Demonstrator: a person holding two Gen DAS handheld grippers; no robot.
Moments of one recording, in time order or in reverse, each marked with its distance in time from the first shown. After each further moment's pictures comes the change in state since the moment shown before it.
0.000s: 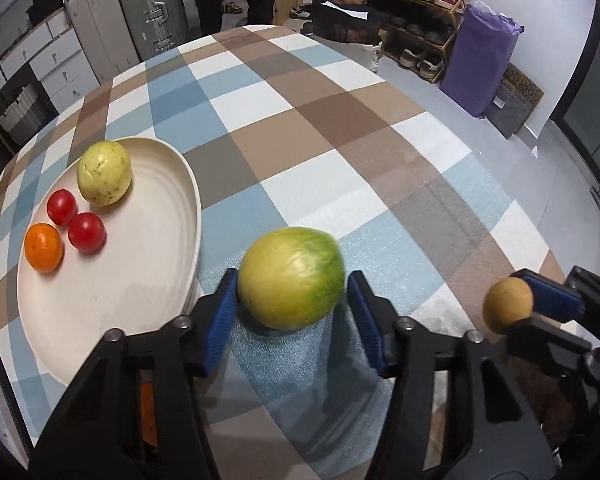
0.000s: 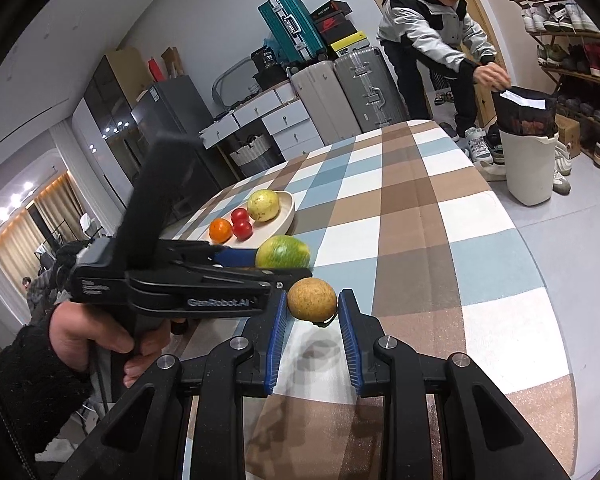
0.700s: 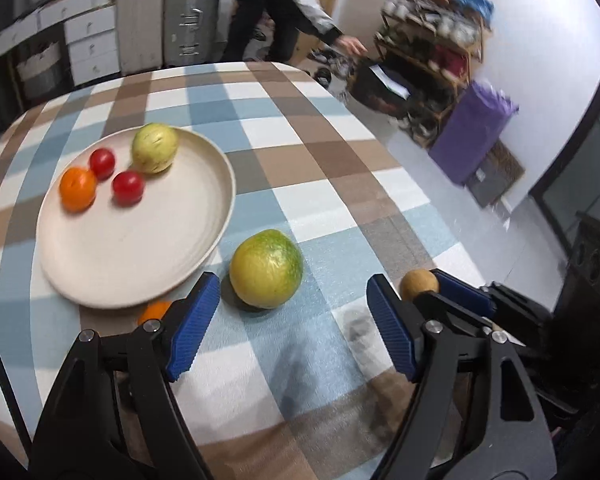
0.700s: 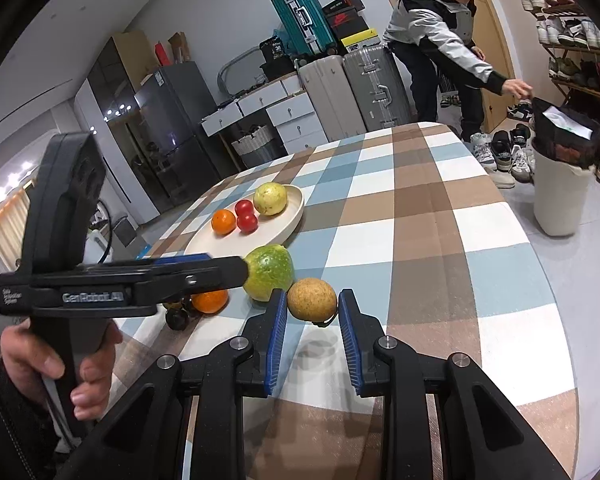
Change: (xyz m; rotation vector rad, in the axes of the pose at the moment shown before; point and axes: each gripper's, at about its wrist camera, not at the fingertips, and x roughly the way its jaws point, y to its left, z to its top) left arm -0.074 0.019 -0.039 -0.200 -0.148 -0.098; right arm 0.009 0.014 0.006 -0.053 0.028 -0.014
